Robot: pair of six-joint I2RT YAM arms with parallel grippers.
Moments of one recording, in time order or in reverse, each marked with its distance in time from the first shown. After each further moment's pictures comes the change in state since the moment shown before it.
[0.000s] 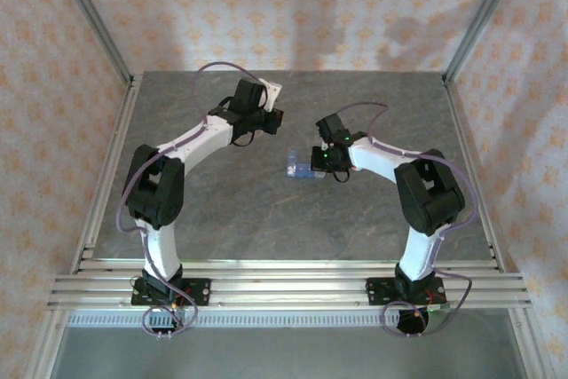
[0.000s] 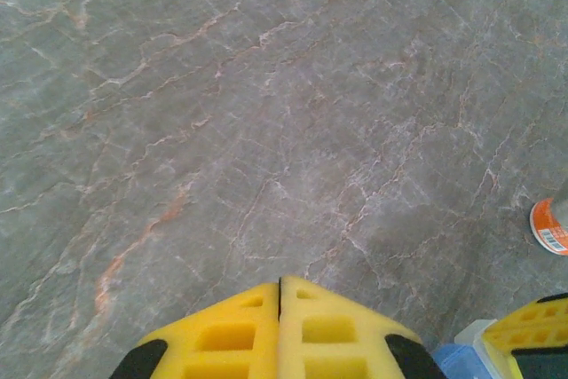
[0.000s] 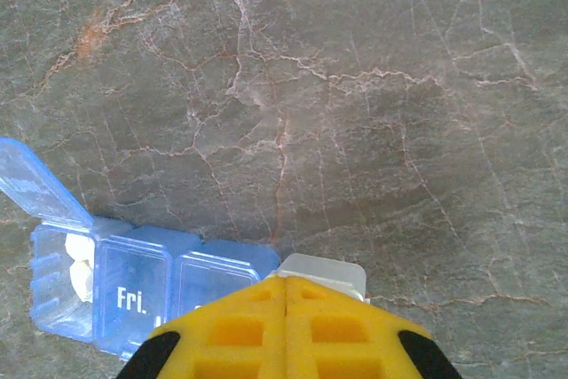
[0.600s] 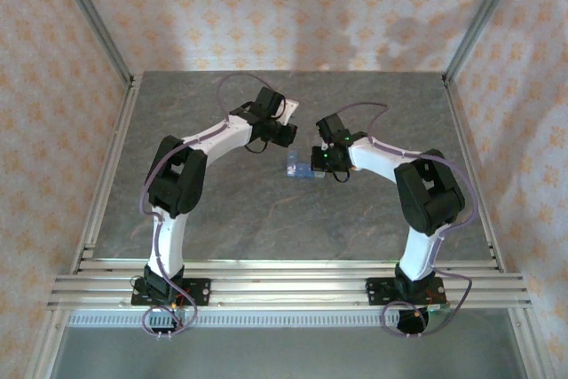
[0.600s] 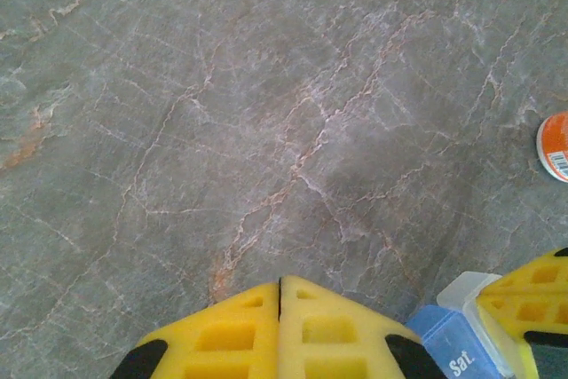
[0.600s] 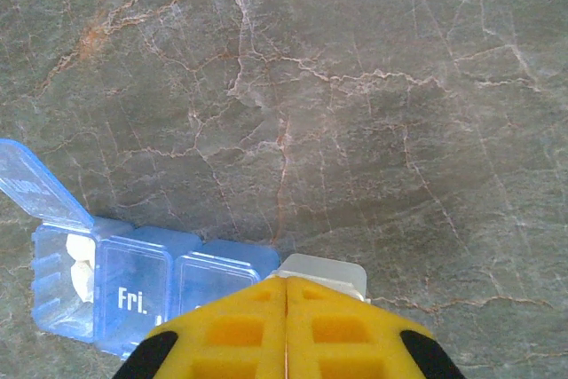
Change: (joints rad) left arm -0.058 0.153 0.098 -0.138 0.056 0.000; right arm 0.000 0.000 -0.001 0.004 -0.004 0.000
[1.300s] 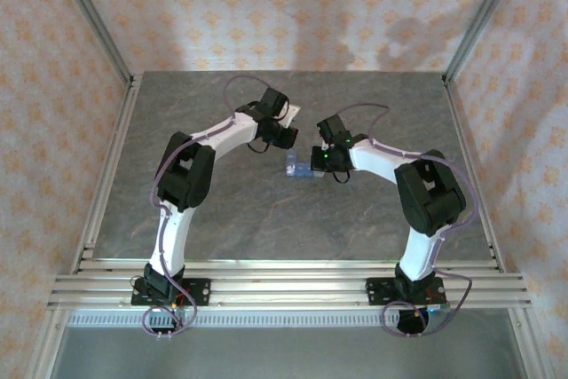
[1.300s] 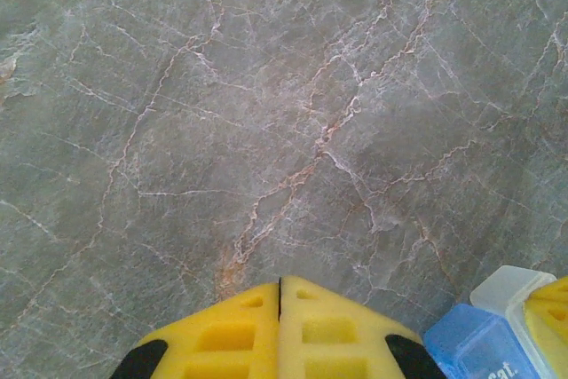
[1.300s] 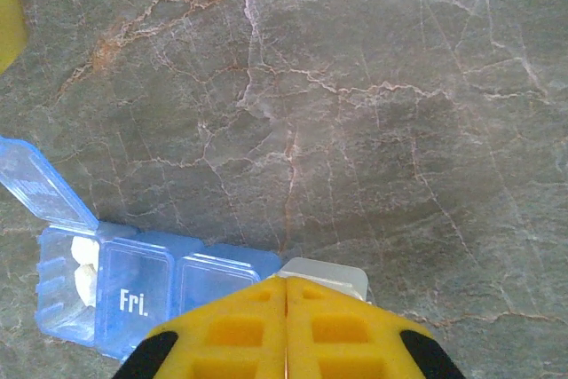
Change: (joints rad) left arm 0.001 0.099 0.105 -0.116 0.000 0.002; right arm -0.003 -0.006 -0.030 0.059 -0.007 0.005
